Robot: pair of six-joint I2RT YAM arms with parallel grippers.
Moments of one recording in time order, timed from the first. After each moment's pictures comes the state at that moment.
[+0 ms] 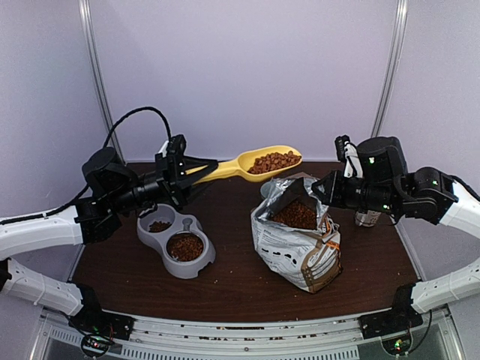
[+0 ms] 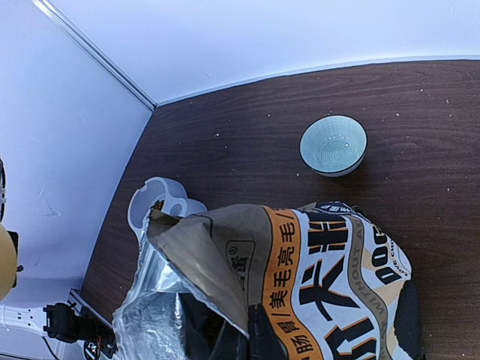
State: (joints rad) left arm -0.89 1.13 0.82 0.56 0.45 -1.46; right arm 0.97 1.06 1.14 -0.61 0.34 0.77
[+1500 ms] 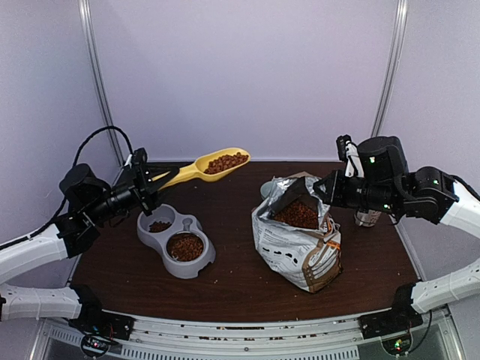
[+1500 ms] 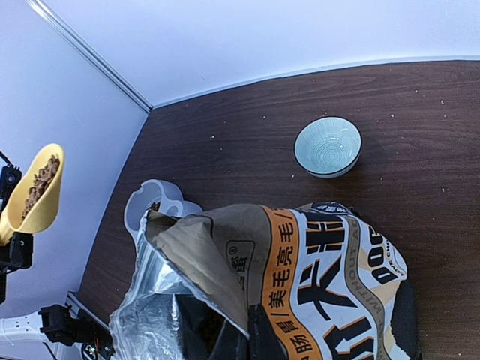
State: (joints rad) left arm -0.65 0.91 0.61 0.49 0.46 -1.47; right arm 0.97 1.05 1.15 -0.62 0.35 0.77
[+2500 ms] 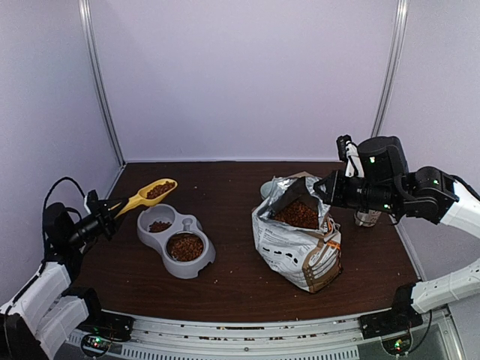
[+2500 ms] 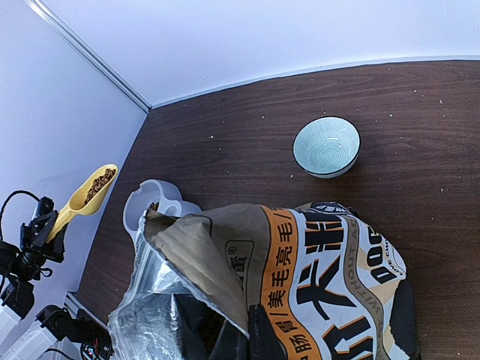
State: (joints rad) left arm 0.14 0.65 0.20 0.46 0.85 -1.49; right arm 0.97 1.05 1.15 -0.62 0.35 0.77
